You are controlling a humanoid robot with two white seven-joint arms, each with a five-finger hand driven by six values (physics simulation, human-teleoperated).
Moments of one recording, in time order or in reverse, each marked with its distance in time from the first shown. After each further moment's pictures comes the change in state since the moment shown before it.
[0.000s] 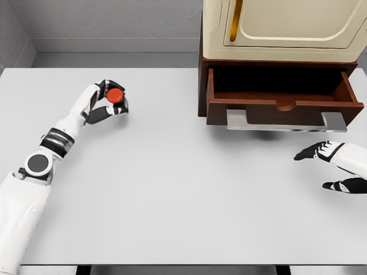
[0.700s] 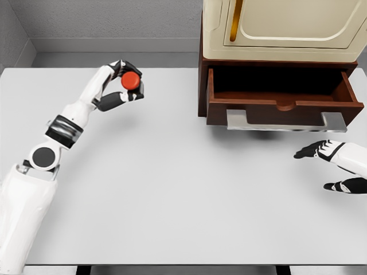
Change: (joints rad) left arm 0.006 -0.029 0.001 -0.224 -0.108 -0.002 0.000; right arm 0.002 -0.002 -0.003 0.000 0.000 0.000 0.000
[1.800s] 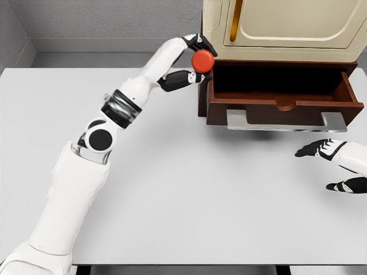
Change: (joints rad) left arm -0.141 -0.234 -0.116 -0.108 -0.304 0.017 0.000; right arm 0.000 -0.015 -0.002 0.000 -0.001 0.000 0.000
